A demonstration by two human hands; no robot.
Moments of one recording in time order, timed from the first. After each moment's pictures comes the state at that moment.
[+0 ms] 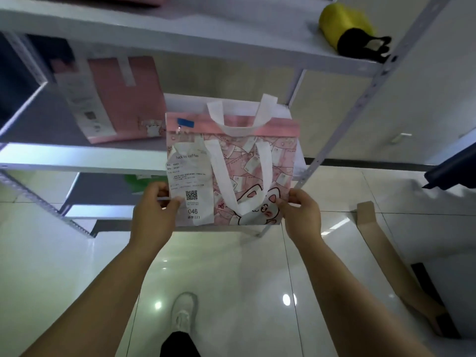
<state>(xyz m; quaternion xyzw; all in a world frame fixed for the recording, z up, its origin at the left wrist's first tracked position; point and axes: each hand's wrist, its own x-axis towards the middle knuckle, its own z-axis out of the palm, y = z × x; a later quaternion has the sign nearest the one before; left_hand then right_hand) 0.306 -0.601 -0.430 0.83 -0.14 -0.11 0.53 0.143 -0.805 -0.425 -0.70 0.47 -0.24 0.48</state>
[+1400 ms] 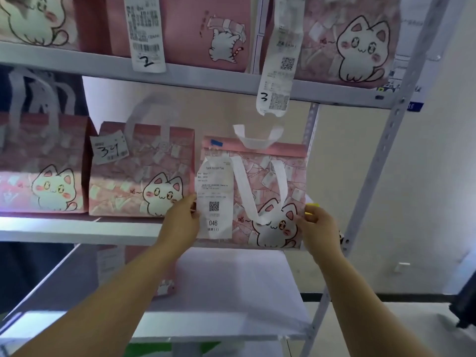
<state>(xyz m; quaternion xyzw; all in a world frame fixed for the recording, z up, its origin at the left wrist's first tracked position) 0.437 -0.703 -0.165 0.78 -0.36 0.05 0.50 0.246 -0.889 -0.151 -0.70 0.34 -0.41 0.47</state>
